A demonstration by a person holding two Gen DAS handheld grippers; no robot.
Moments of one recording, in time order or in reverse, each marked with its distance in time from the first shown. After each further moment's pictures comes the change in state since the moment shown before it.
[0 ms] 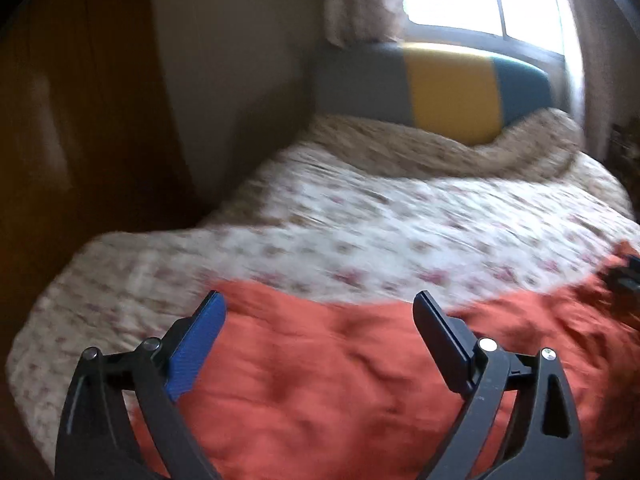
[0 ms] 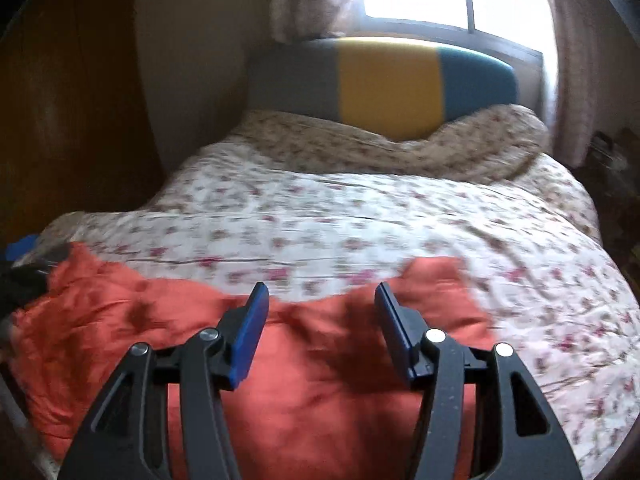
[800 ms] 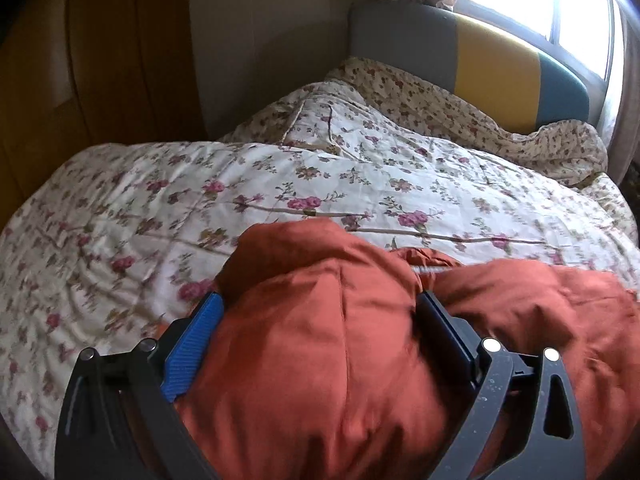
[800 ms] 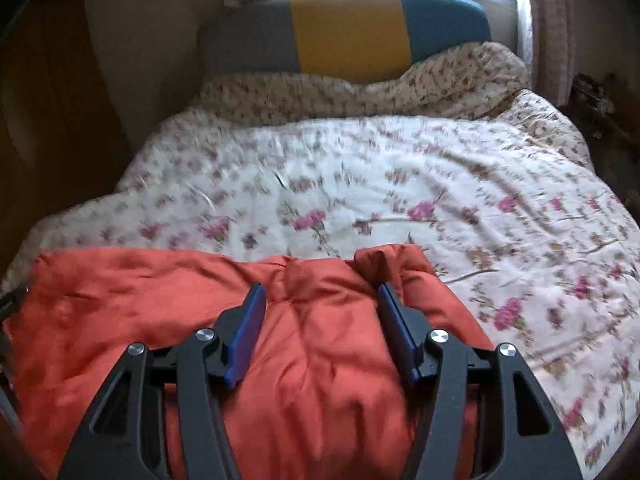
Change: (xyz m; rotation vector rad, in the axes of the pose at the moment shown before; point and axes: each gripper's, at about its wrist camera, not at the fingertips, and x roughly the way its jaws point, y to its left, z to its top) left arm 0.059 0.052 -0.042 -0.205 0.197 -0.102; right arm 0.033 -0.037 -0.022 0.127 0.112 -0.012
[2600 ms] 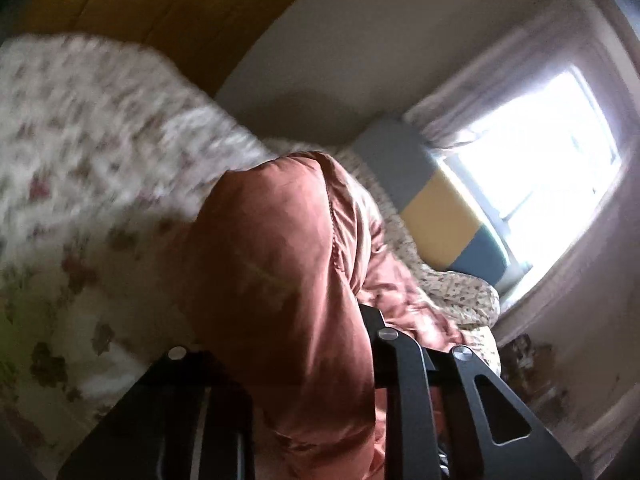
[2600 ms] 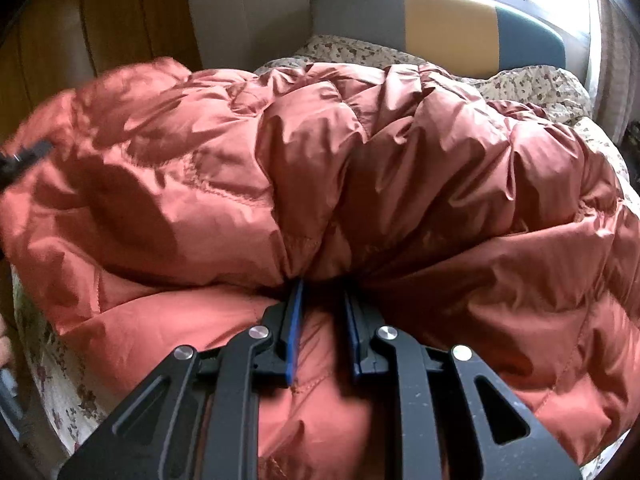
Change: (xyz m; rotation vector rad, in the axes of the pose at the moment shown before) left arm -0.139 0.062 -0.112 -0.515 -0.286 -0.373; right arm -0.043 0.120 -0.135 -0.241 0.089 0.141
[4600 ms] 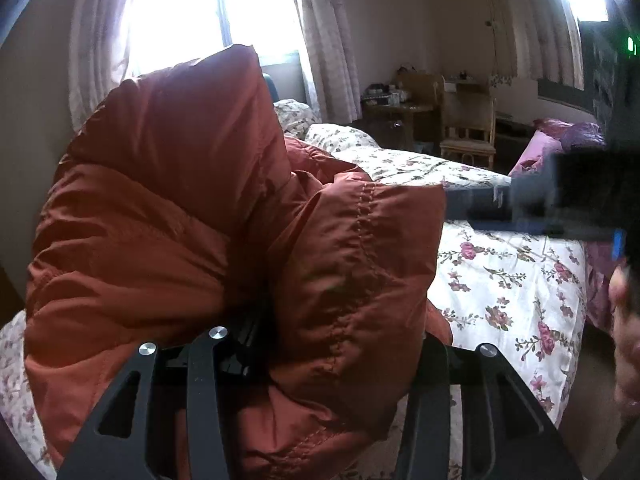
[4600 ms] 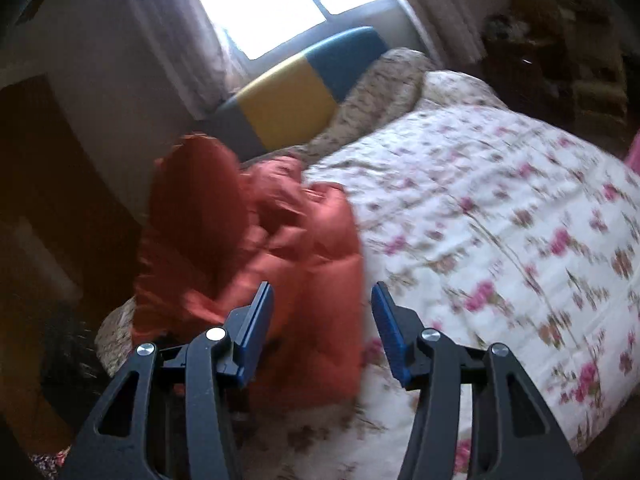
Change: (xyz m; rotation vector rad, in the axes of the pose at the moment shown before) left arm 0.060 -0.270 -0.261 1.126 0.299 -0.415; right arm -0.215 -0.199 -0.080 0.564 -0.334 0.006
